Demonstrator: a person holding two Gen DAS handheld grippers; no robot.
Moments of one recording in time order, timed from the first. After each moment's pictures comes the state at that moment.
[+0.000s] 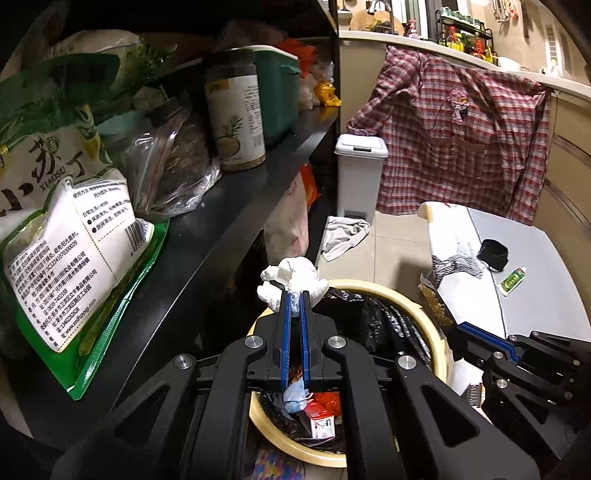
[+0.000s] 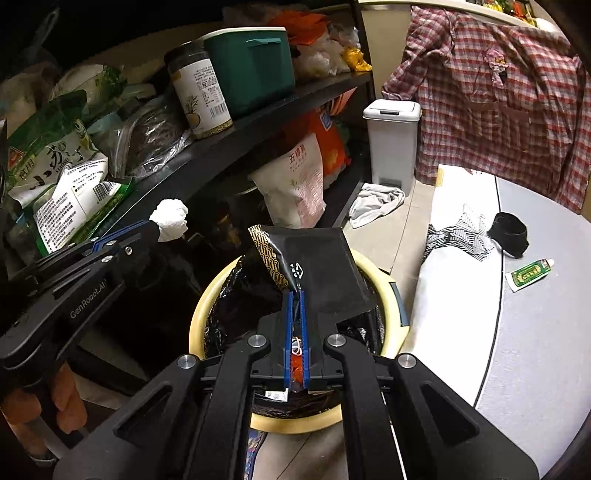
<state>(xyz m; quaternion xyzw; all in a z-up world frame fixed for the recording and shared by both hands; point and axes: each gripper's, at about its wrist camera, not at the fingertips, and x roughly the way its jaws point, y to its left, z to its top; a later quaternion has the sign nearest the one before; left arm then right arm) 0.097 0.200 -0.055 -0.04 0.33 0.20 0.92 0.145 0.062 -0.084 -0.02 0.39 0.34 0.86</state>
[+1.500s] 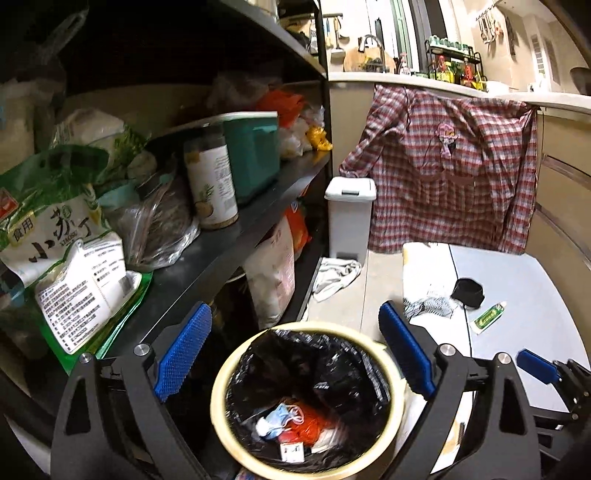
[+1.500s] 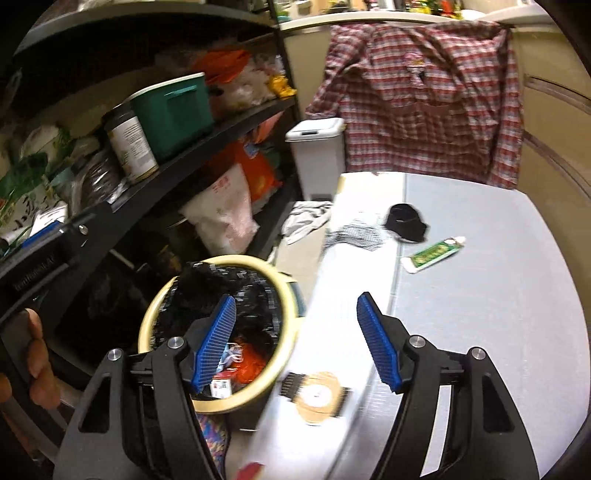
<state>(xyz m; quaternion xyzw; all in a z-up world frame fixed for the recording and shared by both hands) 0.098 0.126 -0.015 -0.02 0.25 0.22 0.94 0.146 -0.058 -0.070 0.02 0.36 0.23 0.90</state>
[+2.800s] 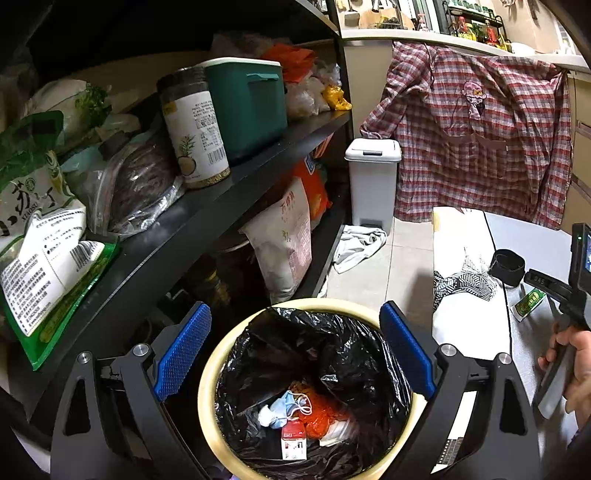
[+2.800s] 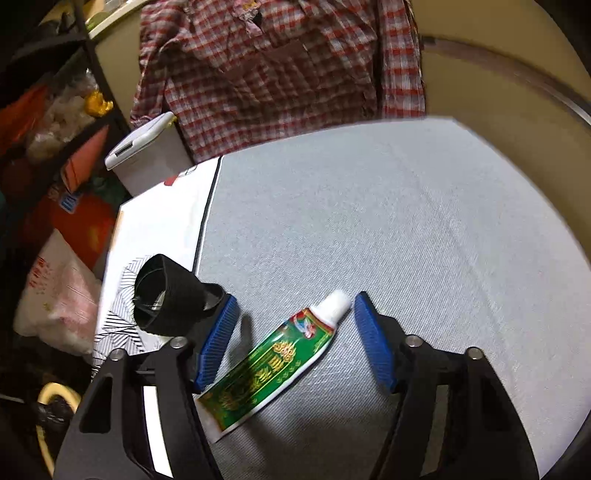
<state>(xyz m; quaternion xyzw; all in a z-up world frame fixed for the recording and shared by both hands) 0.154 0.133 -0.066 -0.01 0.33 0.27 0.91 0.380 -0.133 -0.193 0.10 0.43 0.00 0.90</state>
